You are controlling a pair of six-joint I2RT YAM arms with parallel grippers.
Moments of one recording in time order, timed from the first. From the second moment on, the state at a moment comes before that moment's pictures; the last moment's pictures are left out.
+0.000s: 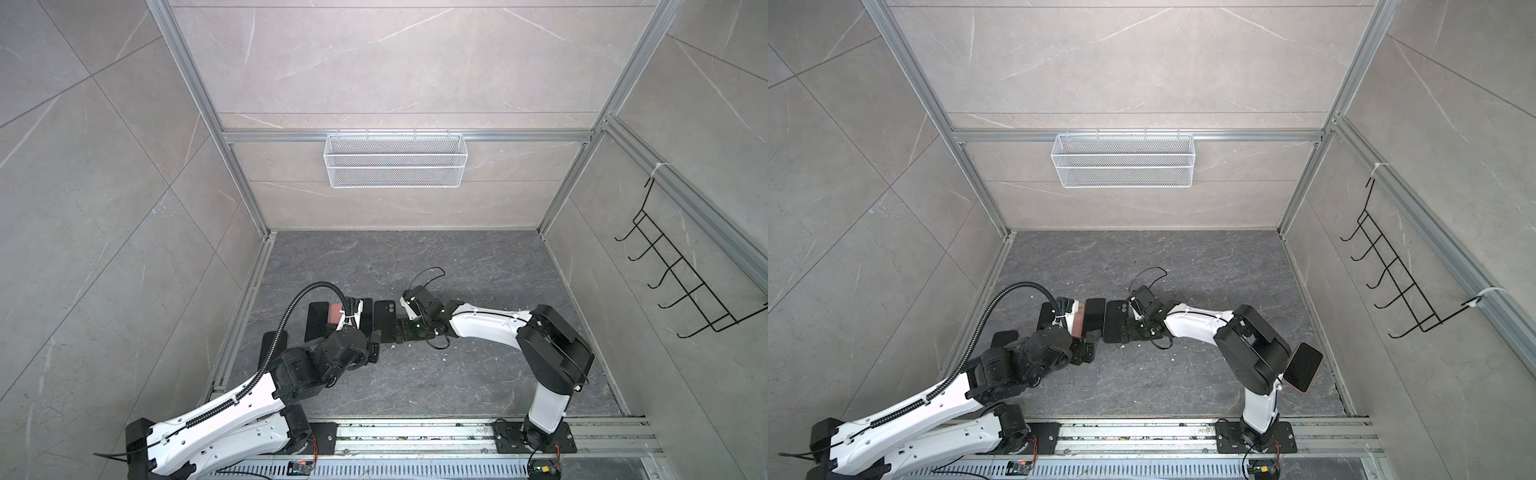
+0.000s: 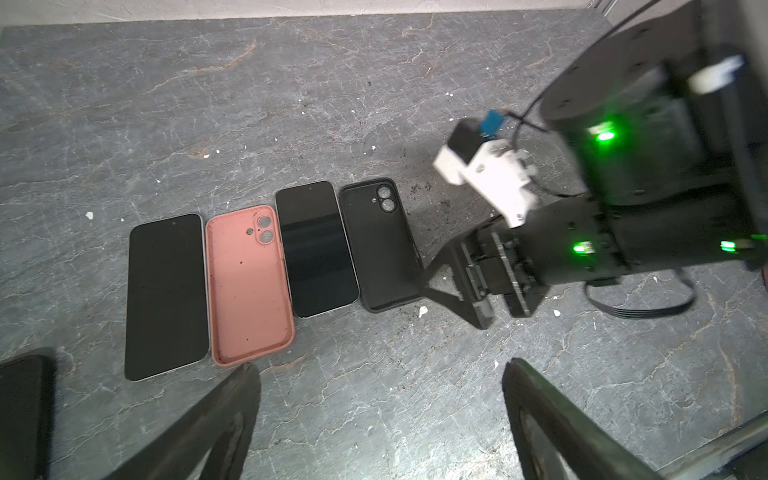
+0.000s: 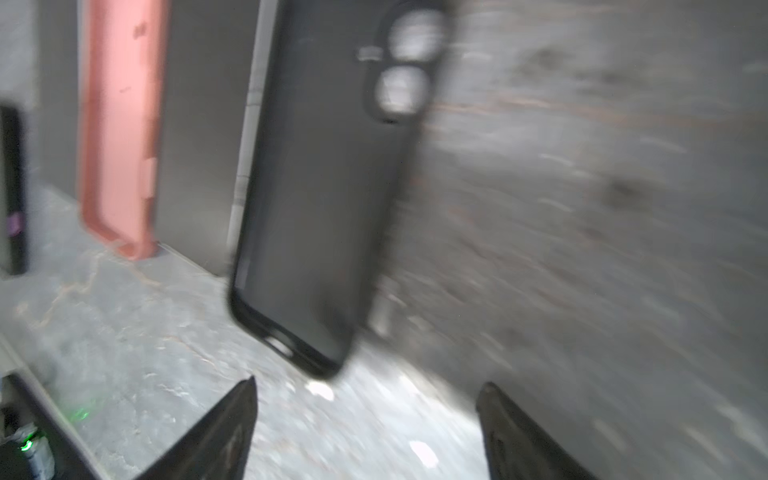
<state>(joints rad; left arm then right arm) -1.05 0.83 0.77 -0.68 -0.50 -0.59 0.79 1.79 1.08 -0.35 -0.14 0.56</state>
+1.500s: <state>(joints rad) -1.05 1.05 0.72 -0.38 -0.30 -0.58 -0.40 1.16 0.72 -0.75 0.27 0.68</state>
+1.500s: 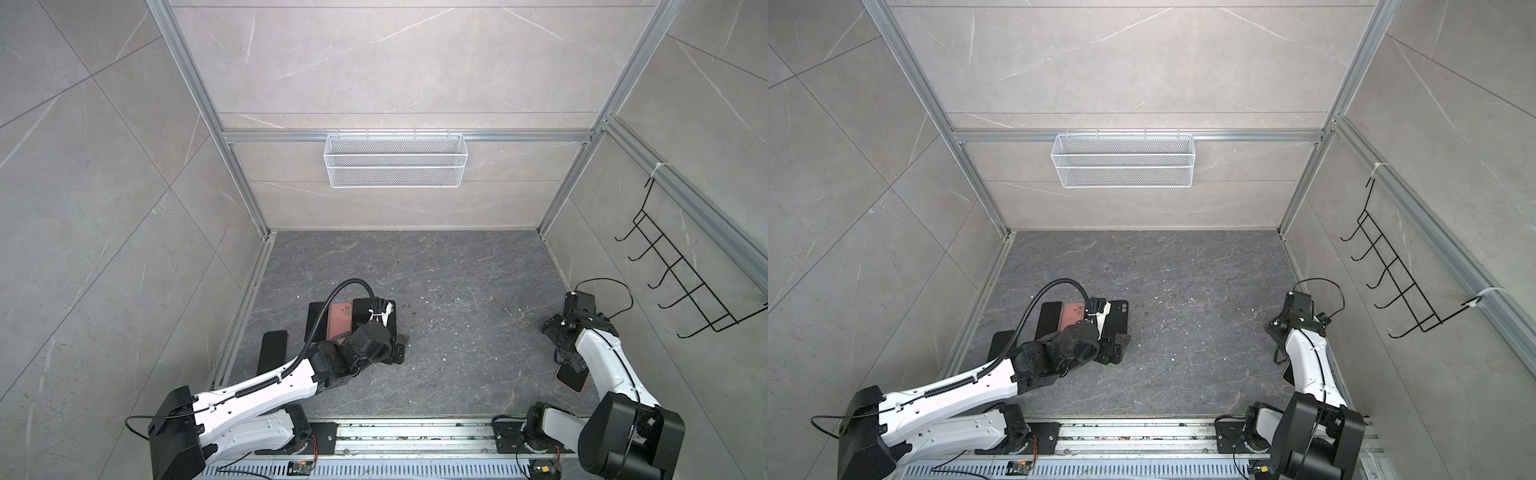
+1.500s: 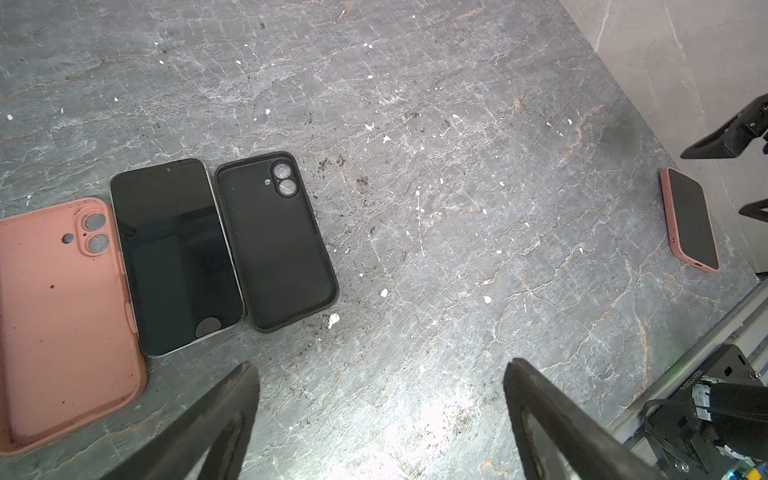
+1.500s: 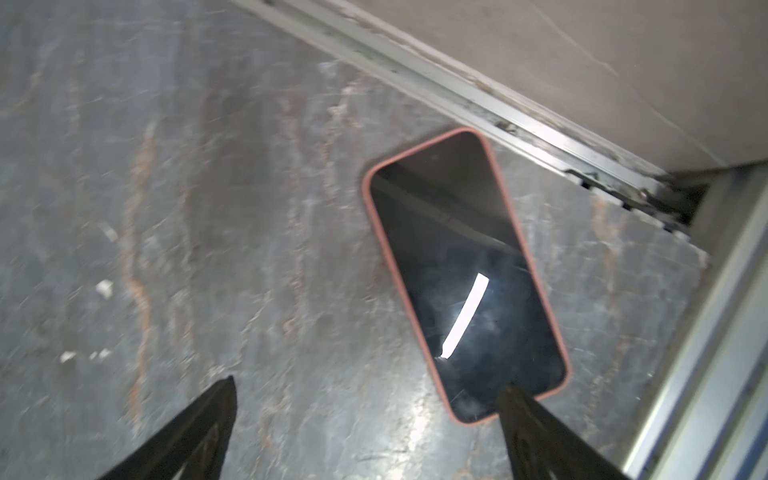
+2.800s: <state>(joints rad) -1.05 1.09 0.69 -0.32 -0.25 -0.58 -0.70 1.28 0.63 -0.64 0.17 0.65</state>
